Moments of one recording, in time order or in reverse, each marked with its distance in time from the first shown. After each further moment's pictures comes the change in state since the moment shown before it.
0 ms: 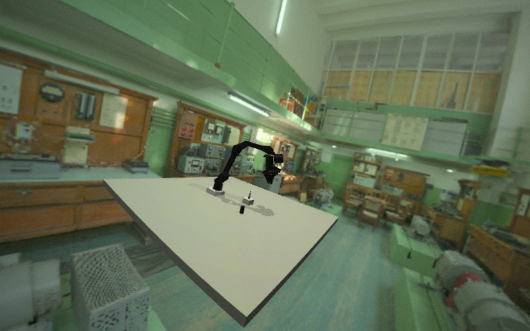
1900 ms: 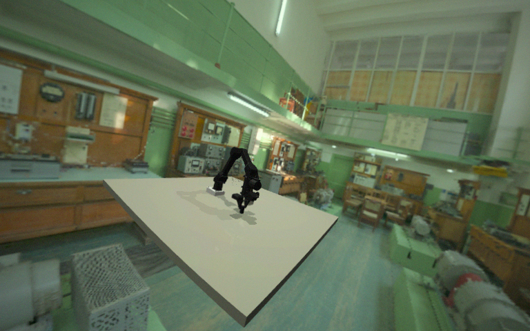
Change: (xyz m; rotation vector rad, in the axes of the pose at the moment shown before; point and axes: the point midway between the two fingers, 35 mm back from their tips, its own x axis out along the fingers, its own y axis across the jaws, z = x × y) arm 0.138 -0.126 -0.234 0.968 0.281 0.048
